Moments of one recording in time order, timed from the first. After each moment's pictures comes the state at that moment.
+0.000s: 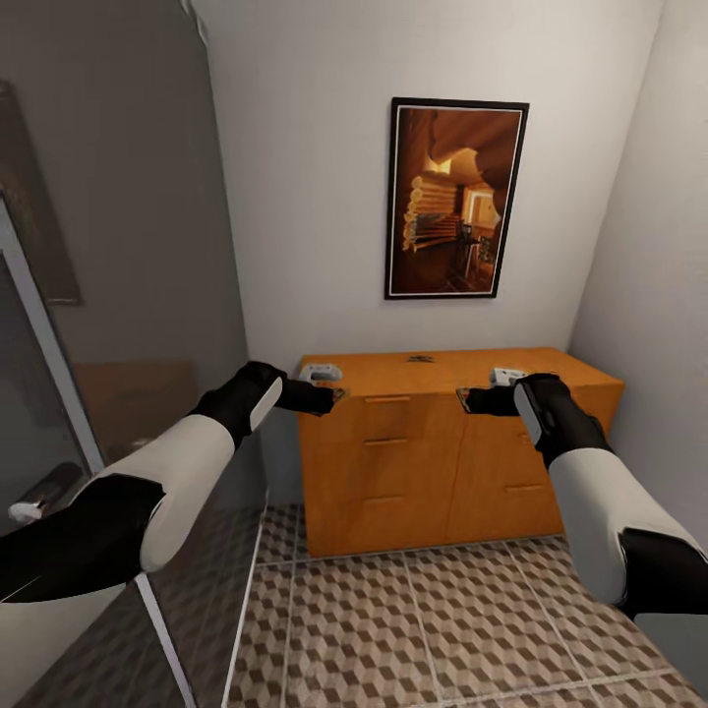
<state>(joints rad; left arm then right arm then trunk) -1.30 -0.12 -0.16 -0.34 0.06 0.68 -0.43 -1.14 -0.09 -0.17 -0.63 0.09 0.77 0.23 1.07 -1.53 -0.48</state>
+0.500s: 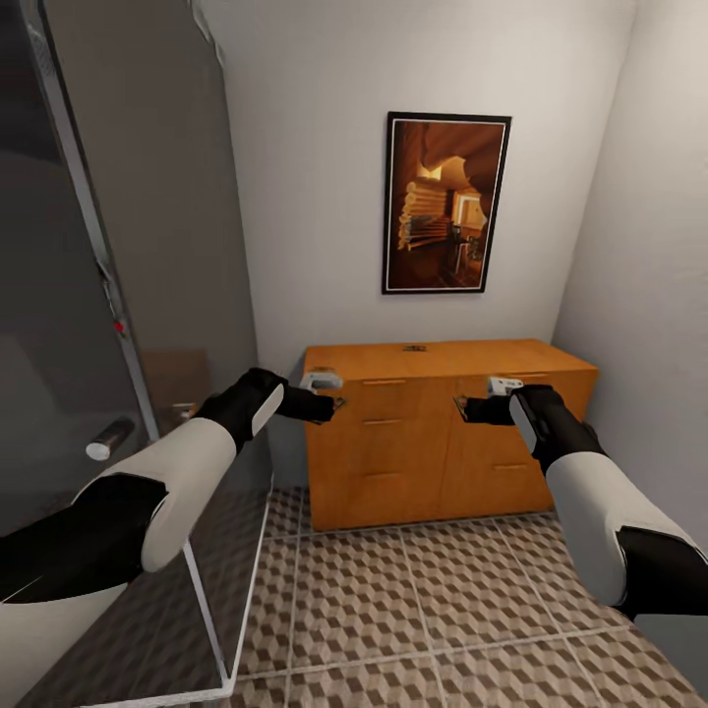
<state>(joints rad) -1.30 -0.13 -0.16 -0.29 0.05 0.67 -0.43 -1.14 -0.09 -0.17 -0.55 0.12 0.70 0.22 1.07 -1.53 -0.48</state>
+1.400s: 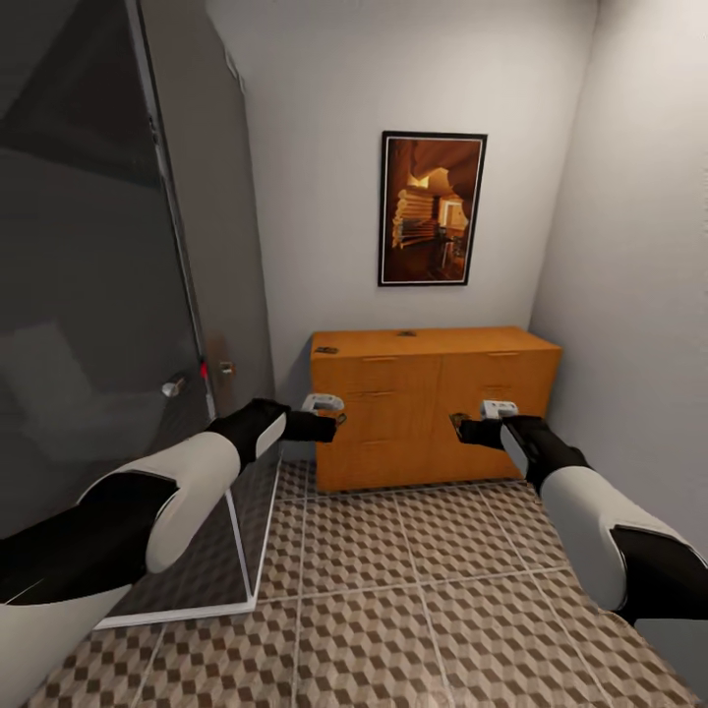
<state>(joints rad) -1.30 -0.14 -0.16 -0.07 0.06 0.41 -0.43 -1.13 -0.09 -0.17 -0.34 0.12 0.45 0.19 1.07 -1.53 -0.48</state>
